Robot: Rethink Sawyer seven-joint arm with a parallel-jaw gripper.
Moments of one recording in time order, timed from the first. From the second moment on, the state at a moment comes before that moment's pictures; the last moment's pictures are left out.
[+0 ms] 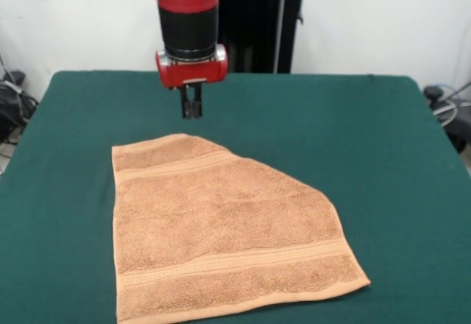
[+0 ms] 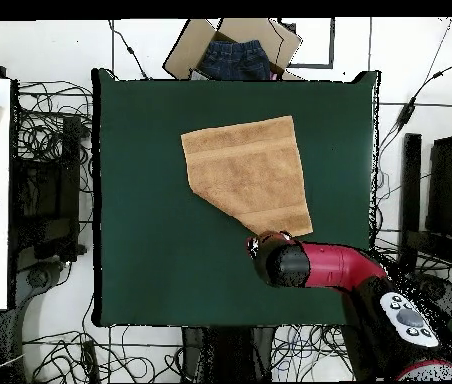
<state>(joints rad) -0.65 -0.62 0.23 1.91 -0.48 0.33 1.42</state>
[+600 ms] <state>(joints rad) -0.65 -0.55 0.19 1.91 -0.48 0.22 1.42</state>
